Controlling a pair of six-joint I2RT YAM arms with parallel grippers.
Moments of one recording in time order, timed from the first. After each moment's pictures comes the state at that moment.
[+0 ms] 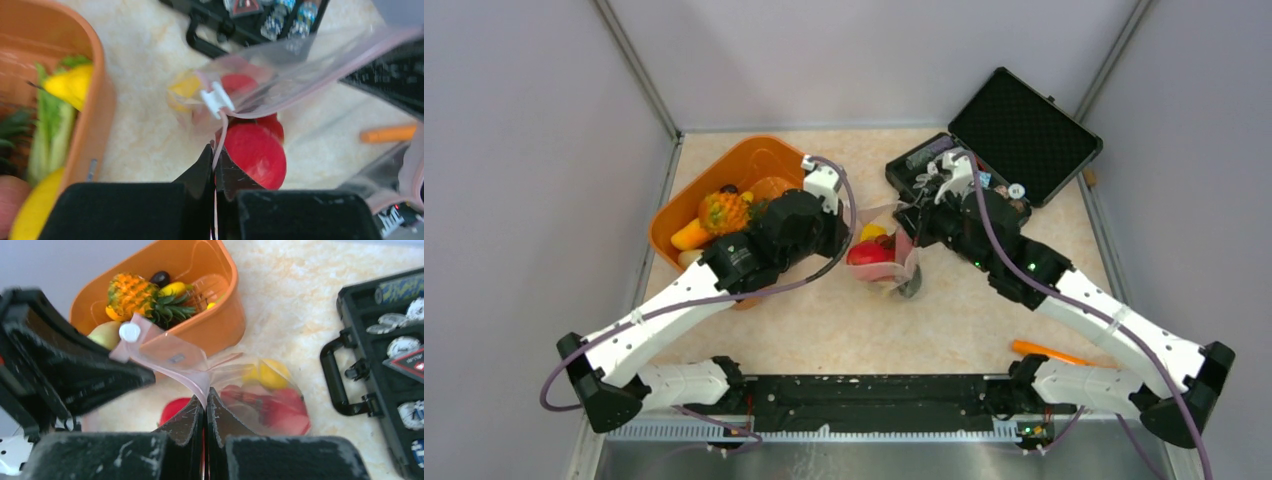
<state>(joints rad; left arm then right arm) -0.87 1.14 1.17 -0.53 -0.19 -0.38 0.85 1.06 1.06 -0.23 0.16 0.41</state>
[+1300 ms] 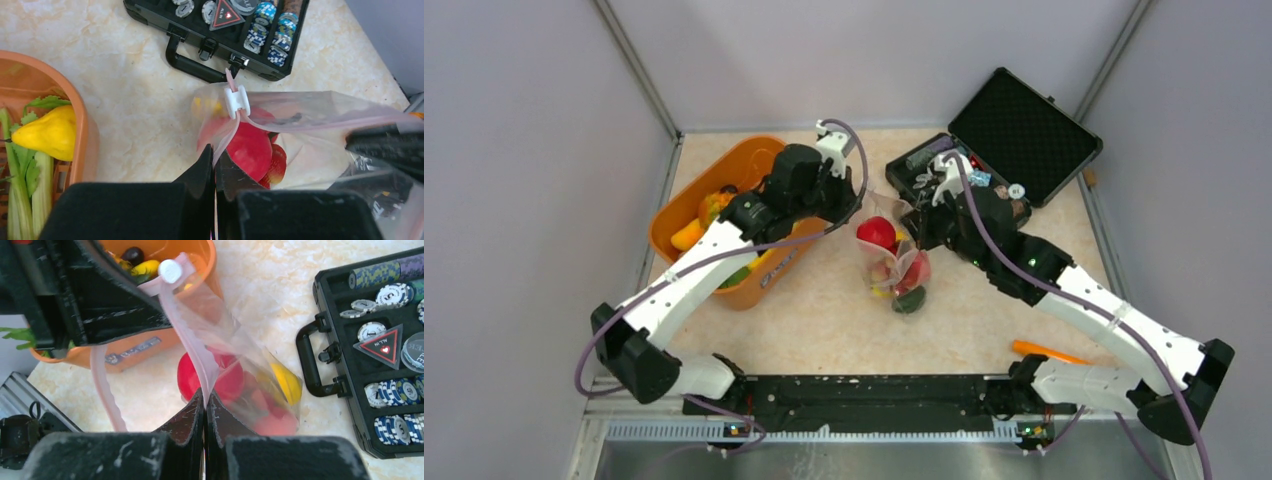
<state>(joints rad) -0.66 1.40 1.40 -0.51 0.11 -0.27 0.85 1.07 1.12 -0.39 0.19 0.34</state>
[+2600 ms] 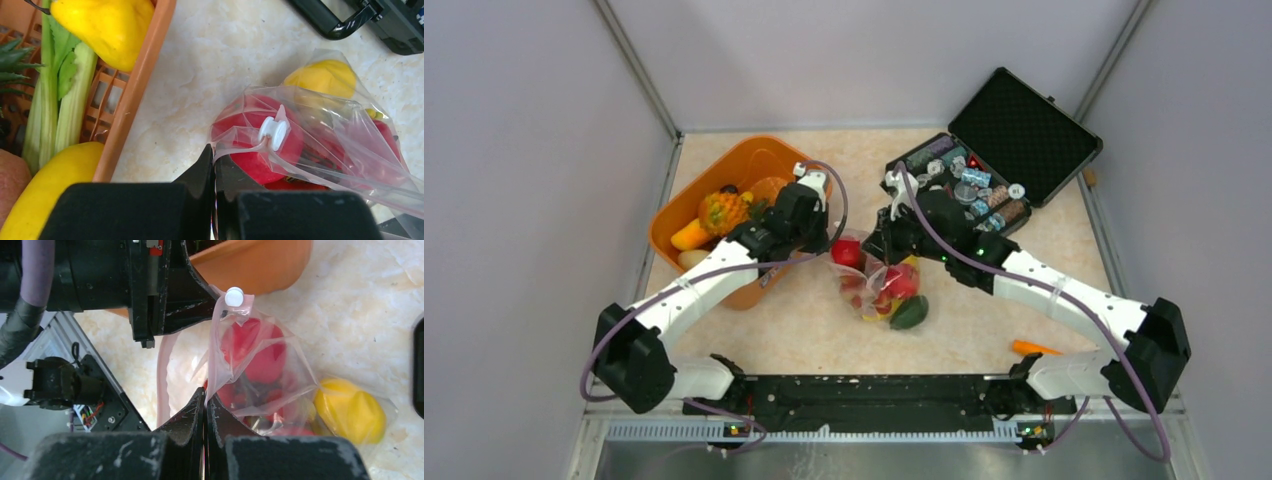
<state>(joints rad) -0.61 1.32 1.04 -0.45 -0.10 -0.37 0.85 1.26 1.03 -0.20 -0.12 0.37</state>
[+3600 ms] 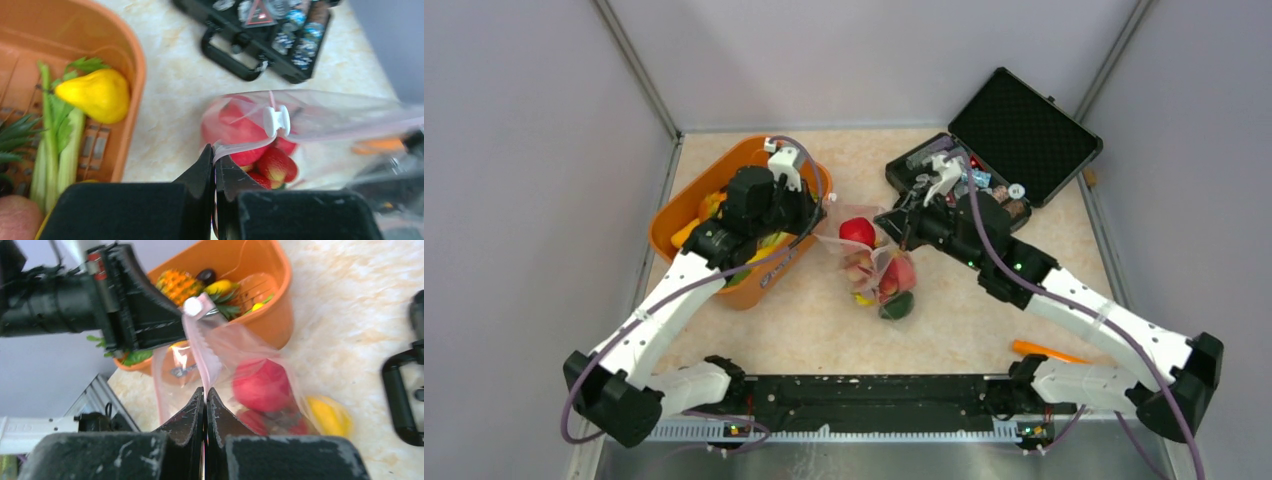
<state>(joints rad) -0.49 1.16 1.11 -0.42 0.13 -0.32 0.86 1.10 1.01 -0.07 -0.02 0.47</state>
